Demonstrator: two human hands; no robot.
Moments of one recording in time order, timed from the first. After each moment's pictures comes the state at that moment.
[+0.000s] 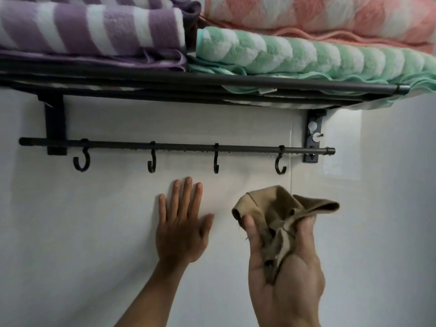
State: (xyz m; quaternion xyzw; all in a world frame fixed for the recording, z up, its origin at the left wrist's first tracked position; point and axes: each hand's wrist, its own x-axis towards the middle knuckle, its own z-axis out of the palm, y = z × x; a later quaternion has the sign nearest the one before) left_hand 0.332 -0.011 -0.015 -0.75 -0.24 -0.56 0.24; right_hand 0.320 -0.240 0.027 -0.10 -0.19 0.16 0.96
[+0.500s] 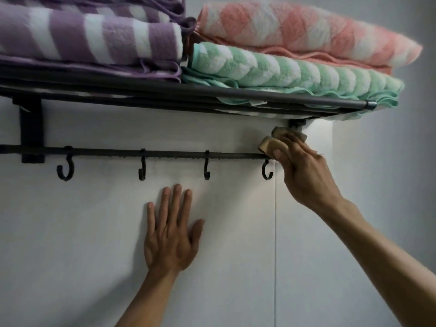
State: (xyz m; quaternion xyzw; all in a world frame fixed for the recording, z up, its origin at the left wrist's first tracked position) left_hand 0.332 -0.014 -0.016 -0.76 -0.23 -0.58 0.19; right_hand 0.454 -0.269 0.131 -0.66 -0.44 -0.52 0.32
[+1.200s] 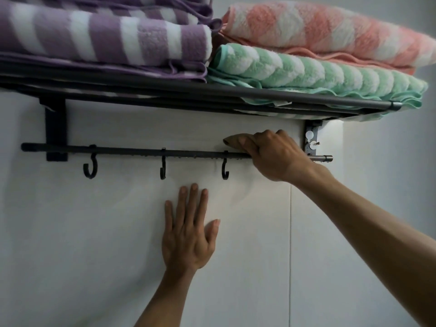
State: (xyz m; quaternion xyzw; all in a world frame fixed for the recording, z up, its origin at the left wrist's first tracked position) left_hand 0.331 -0.010 -0.018 -0.76 -0.22 -0.58 0.19; right_hand 0.391 -0.207 0.182 -0.76 -0.47 -0.40 0.19
